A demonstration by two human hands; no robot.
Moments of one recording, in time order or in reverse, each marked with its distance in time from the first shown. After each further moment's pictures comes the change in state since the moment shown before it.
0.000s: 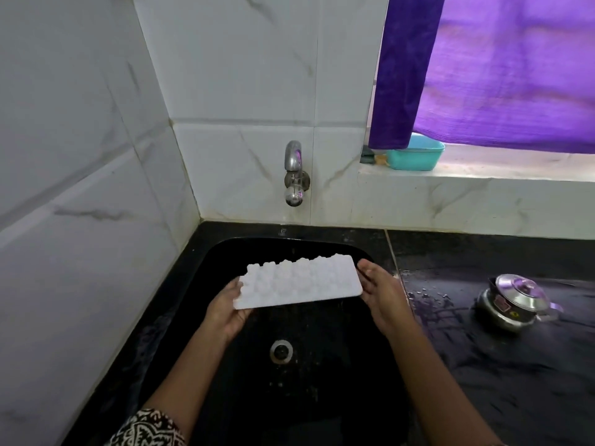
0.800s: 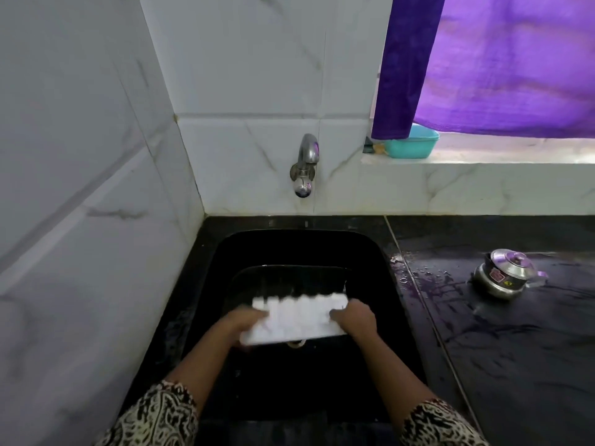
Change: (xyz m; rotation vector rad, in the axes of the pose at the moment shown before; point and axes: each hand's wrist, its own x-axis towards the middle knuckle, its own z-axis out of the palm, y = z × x) left_hand -0.018 0.005 -0.040 1.055 0.025 -0.209; right_hand -0.053 0.069 0.052 -1.231 0.133 0.119
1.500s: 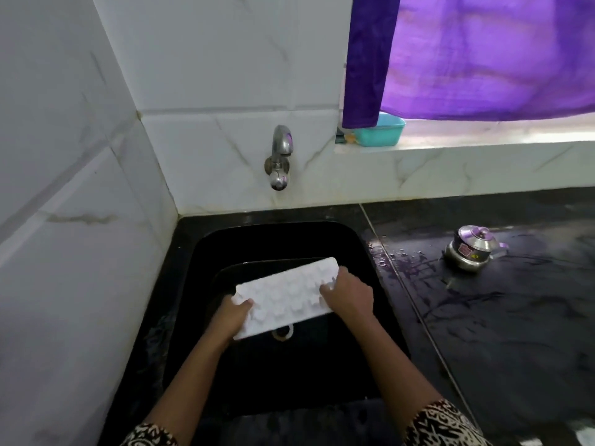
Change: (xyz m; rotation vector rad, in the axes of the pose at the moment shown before) left_hand 0.009 -0.011 -0.001 0.085 0.088 0.140; right_hand -0.014 -0.008 -0.018 -0.181 0.228 -0.085
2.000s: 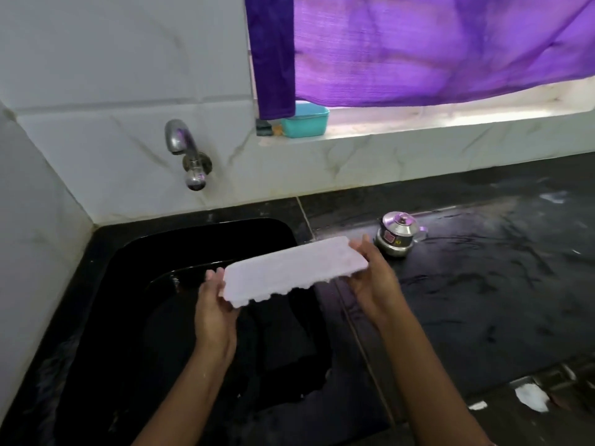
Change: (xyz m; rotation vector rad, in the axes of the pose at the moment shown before) left_hand -0.093 0.089 0.124 -1.008 -0.011 0.287; right_hand -0.007 0.129 -0.117 1.777 -0.014 0.148
